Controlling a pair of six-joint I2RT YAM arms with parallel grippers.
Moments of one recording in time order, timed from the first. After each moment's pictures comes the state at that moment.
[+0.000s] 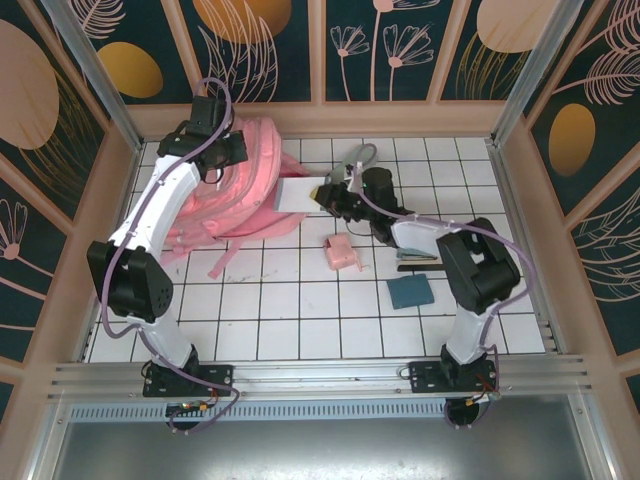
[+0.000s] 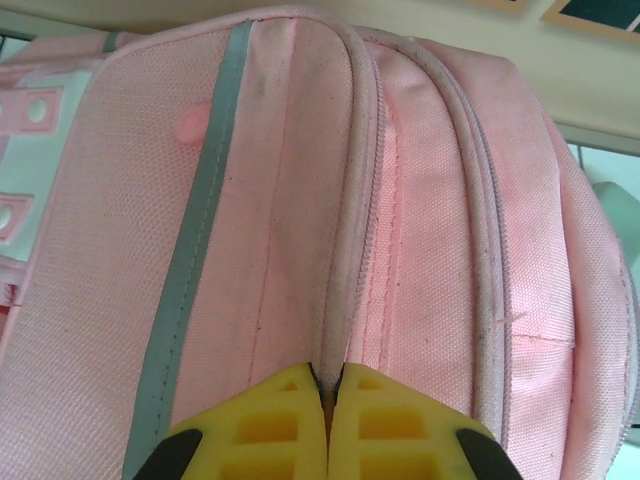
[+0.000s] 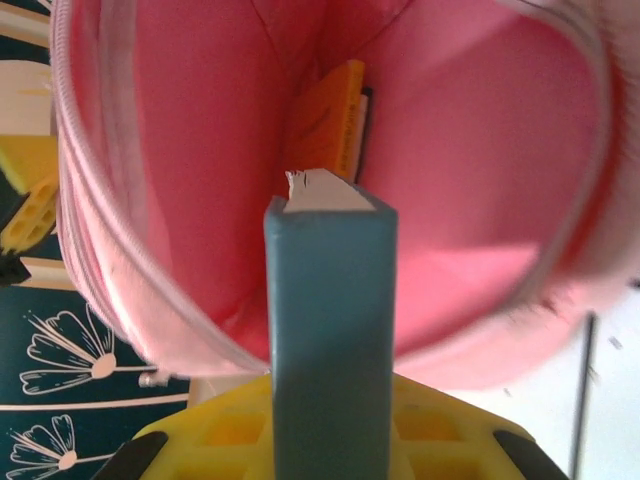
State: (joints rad) left arm -0.24 1.76 1.76 -0.77 -0.02 -0.41; right arm 0.52 1.85 1.06 0.50 -0.58 1.06
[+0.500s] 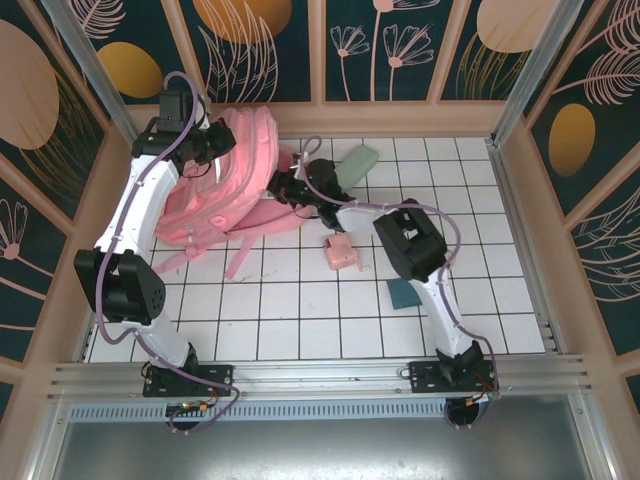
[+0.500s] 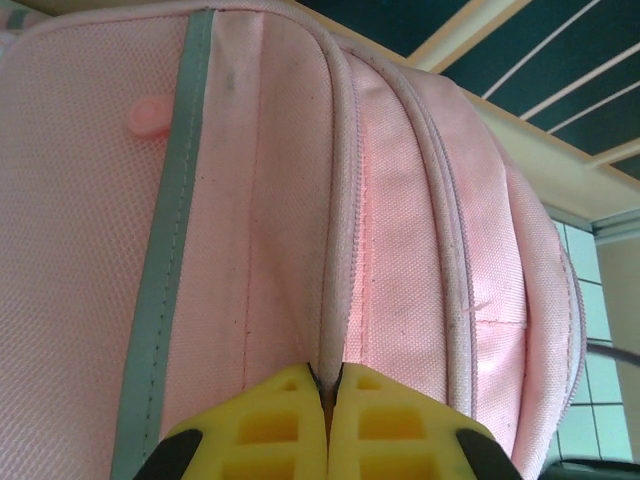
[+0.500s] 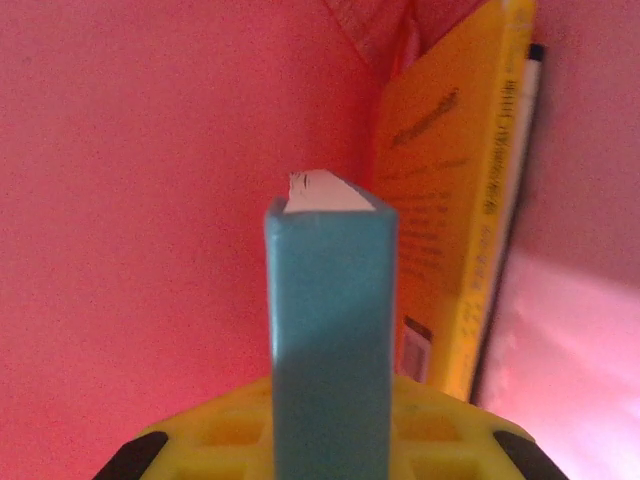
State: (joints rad) left arm -0.12 1.72 1.75 -0.71 0.29 -0.53; right arm 0.68 2.38 1.65 0.64 -0.57 1.26
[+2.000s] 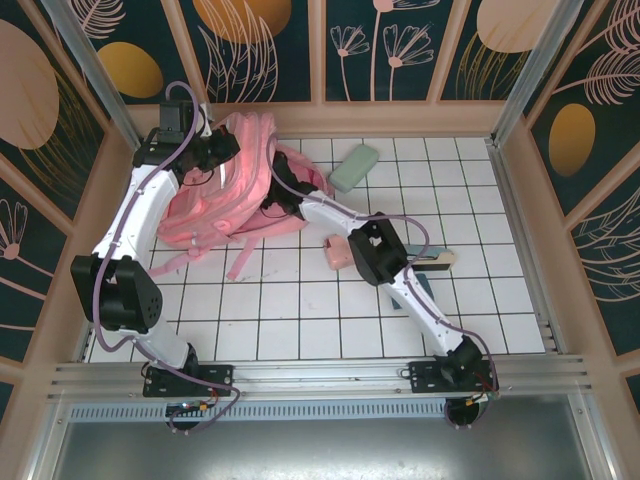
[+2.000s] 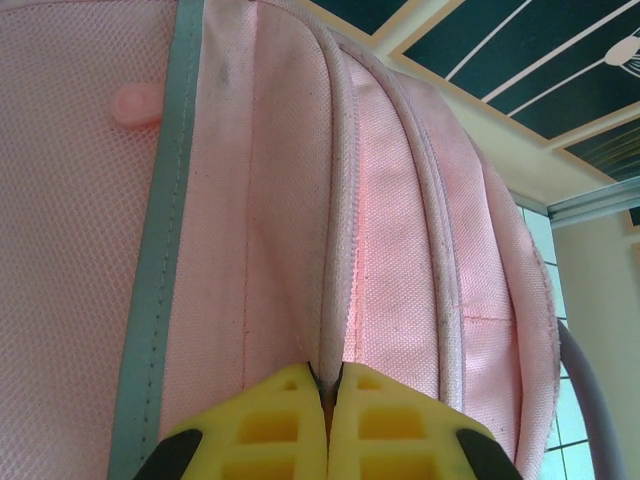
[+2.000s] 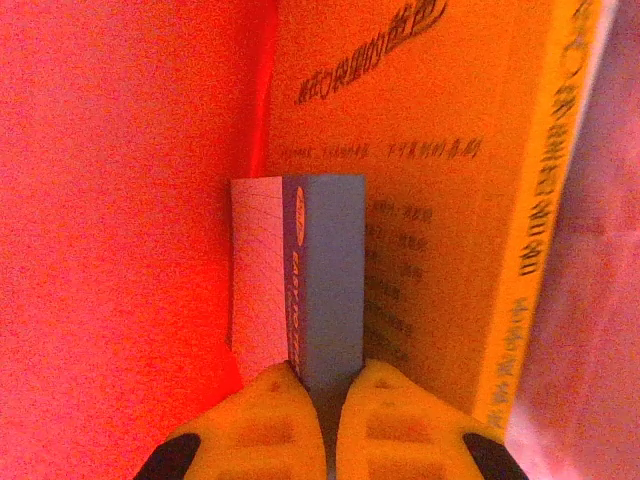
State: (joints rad) left arm -0.12 1.66 1.62 -0.60 0.36 -0.56; right arm 0.79 2.72 2.36 -0.06 -0.49 1.02
